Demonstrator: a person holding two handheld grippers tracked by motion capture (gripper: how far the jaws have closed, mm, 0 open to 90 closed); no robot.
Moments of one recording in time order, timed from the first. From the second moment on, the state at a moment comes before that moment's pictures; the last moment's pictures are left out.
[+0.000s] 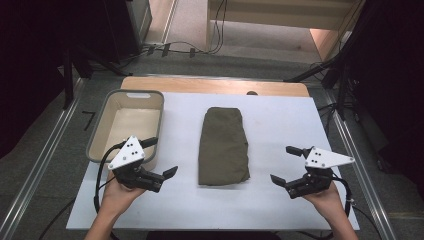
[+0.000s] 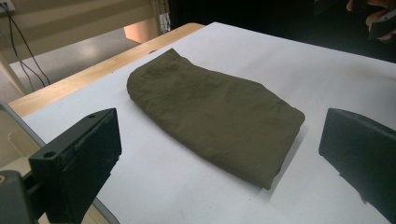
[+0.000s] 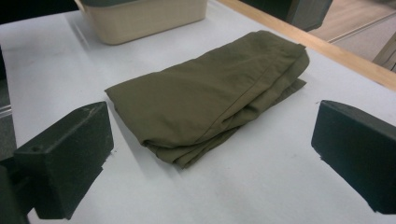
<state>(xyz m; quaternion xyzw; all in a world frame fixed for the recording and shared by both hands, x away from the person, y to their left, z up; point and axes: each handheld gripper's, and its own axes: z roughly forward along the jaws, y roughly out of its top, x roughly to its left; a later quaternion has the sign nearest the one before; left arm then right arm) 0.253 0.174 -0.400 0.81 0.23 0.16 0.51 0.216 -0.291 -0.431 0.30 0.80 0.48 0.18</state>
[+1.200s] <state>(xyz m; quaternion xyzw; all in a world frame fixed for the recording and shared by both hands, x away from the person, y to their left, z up) 0.254 0.172 -0.402 0.81 0.23 0.16 0.51 0.238 -0.230 -0.487 0.27 0.87 0.40 0.11</state>
